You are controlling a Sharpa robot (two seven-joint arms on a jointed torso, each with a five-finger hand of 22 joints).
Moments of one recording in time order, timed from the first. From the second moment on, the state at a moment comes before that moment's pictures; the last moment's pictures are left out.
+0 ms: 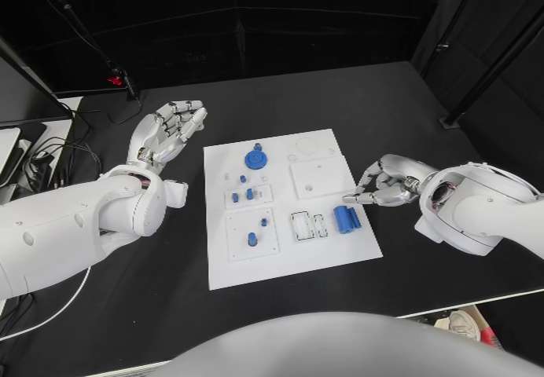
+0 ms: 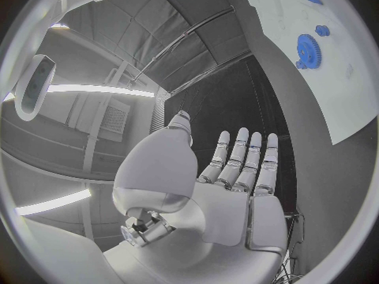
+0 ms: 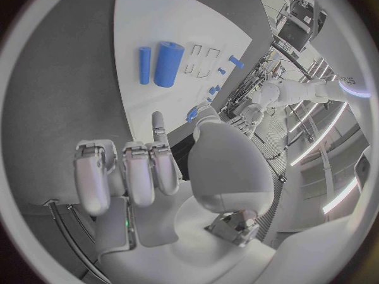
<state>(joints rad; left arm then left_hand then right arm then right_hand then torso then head) 1.26 -0.70 -0.24 1.38 -0.11 -0.50 0.68 1.21 0.03 -0.09 0.29 0.26 0.32 0.15 0.63 0.12 0.46 0.26 0.55 0.08 0.22 0.26 0.75 0.18 0.10 0.38 0.29 0.06 0.59 1.18 -1.35 -0.16 2.01 -1.25 -0.38 -0.47 1.14 -0.10 -0.11 0.29 0.22 0.83 0.16 0.50 0.18 1.47 0.09 1.57 1.31 1.47 0.02 1.57 1.31 0.01 1.47 0.13 1.57 1.31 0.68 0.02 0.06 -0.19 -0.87</state>
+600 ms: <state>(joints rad) 1.26 -0.70 -0.24 1.38 -0.11 -0.50 0.68 1.20 0.03 -0.09 0.29 0.26 0.32 0.15 0.63 0.12 0.46 0.26 0.55 0.08 0.22 0.26 0.75 0.18 0.10 0.38 0.29 0.06 0.59 1.18 -1.30 -0.16 2.01 -1.30 -0.28 -0.56 1.14 -0.10 -0.11 0.29 0.21 0.83 0.15 0.52 0.19 1.47 0.09 1.57 1.31 1.47 0.02 1.57 1.31 0.01 1.47 0.13 1.57 1.31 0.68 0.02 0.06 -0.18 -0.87</state>
